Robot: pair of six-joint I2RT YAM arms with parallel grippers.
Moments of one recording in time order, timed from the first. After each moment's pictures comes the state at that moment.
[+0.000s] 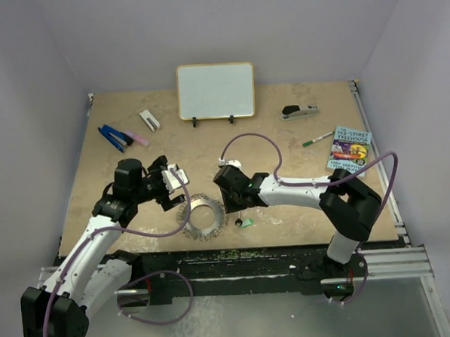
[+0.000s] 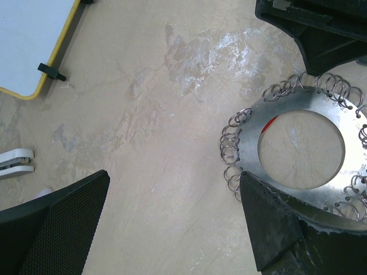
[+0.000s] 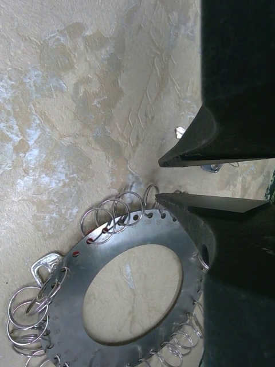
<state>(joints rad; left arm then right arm) -0.29 0.87 0.59 -0.30 0.53 0.75 0.98 1.70 1.02 -0.38 0.18 0.70</state>
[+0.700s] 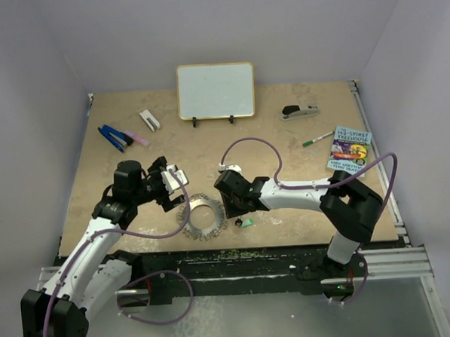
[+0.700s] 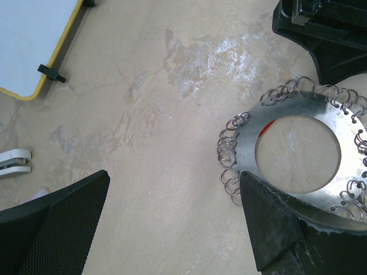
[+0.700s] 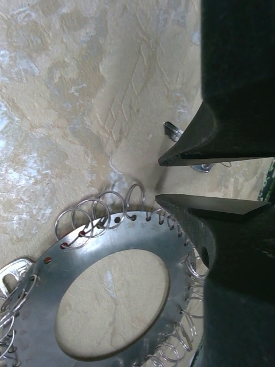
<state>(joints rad) -0.29 0.85 0.57 -0.28 0.54 0.72 1.00 1.70 0.98 -0.36 0.16 0.70</state>
